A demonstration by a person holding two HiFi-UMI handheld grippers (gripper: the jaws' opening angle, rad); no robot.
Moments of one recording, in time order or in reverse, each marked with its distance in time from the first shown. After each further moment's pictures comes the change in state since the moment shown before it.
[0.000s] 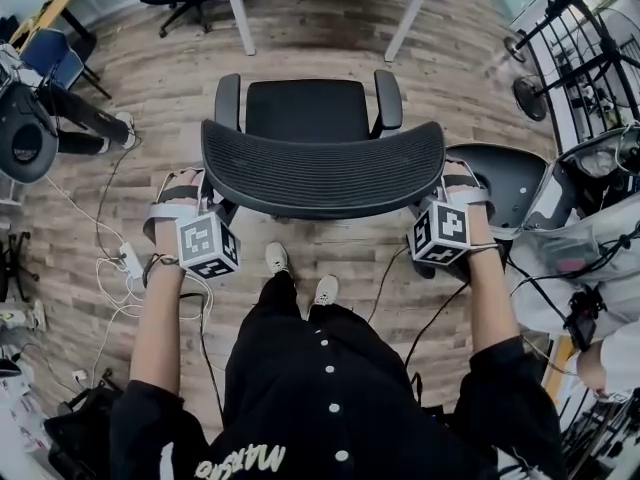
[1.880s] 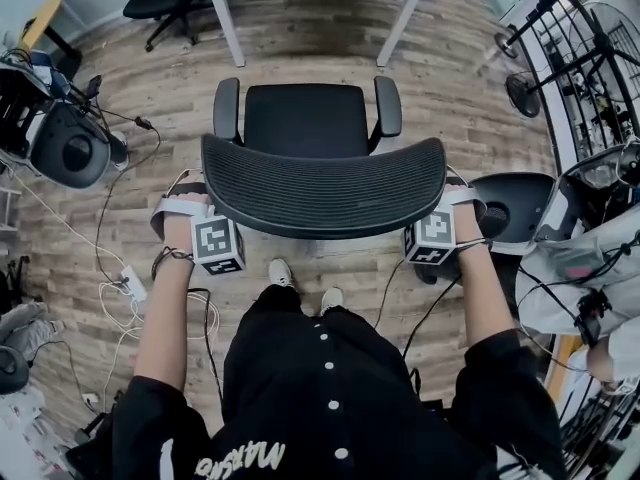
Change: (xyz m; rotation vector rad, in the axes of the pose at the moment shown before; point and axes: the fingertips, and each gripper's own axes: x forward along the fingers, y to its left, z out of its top) left arm 0.069 0.033 -0.028 0.213 0.006 -0.019; right arm 0.057 -0.015 0.018 -0.084 0.095 0.043
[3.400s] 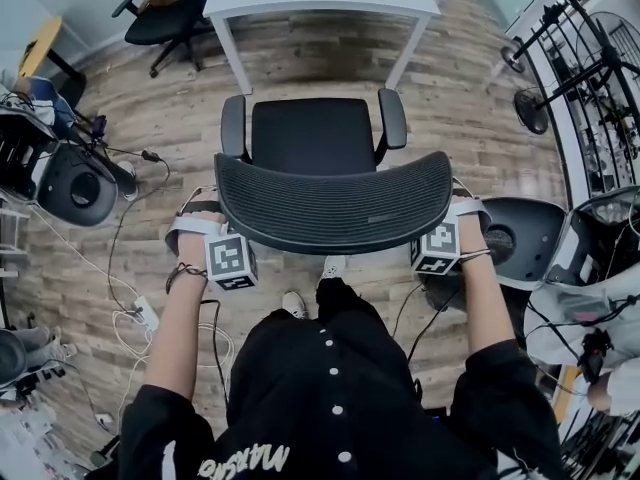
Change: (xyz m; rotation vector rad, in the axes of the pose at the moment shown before) left arm 0.057 0.073 -0.019 0.015 -0.009 0.037; right arm 0.064 -0.071 -0.011 0.030 0.027 0.002
